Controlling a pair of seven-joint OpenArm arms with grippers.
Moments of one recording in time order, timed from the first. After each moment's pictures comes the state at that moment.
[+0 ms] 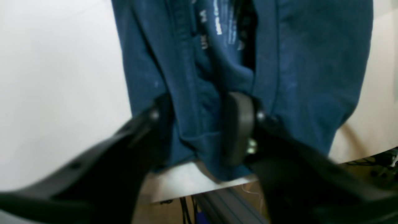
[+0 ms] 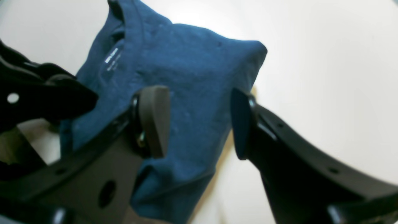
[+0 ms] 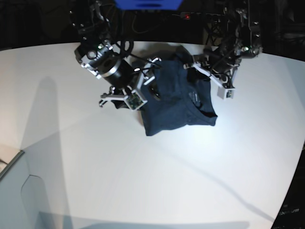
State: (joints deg) left arm 17.8 -3.8 -6.5 93.6 -27.8 -11.5 45.6; right arm -15.8 -1.5 -10.4 98.5 -10.9 28.0 -19.8
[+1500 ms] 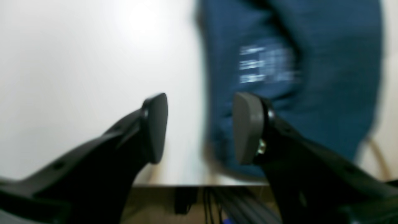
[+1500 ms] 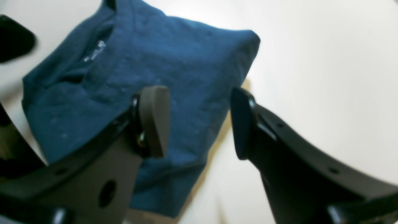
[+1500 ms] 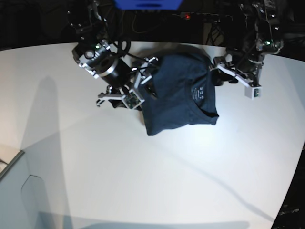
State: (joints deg) left arm 21.2 -6.3 -16.1 99.5 -28.0 -11.5 45.8; right arm -15.9 -0.3 -10.3 98.4 -11.0 28.1 -20.0
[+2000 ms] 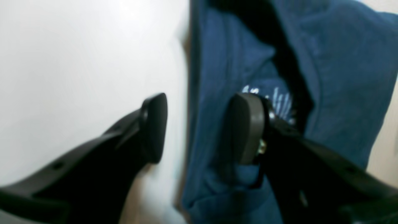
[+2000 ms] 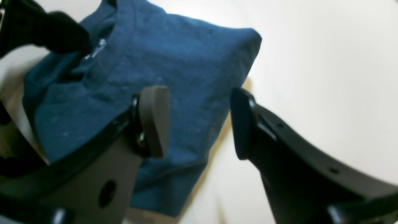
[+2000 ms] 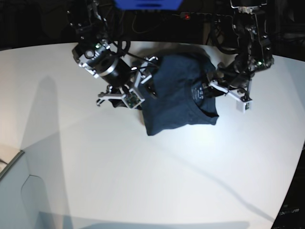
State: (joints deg) left arm 10.7 -3.3 -14.9 87.9 -28.0 -11.7 46.2; right arm -16.0 -0.3 -10.3 98.5 -11.0 28.1 -20.2
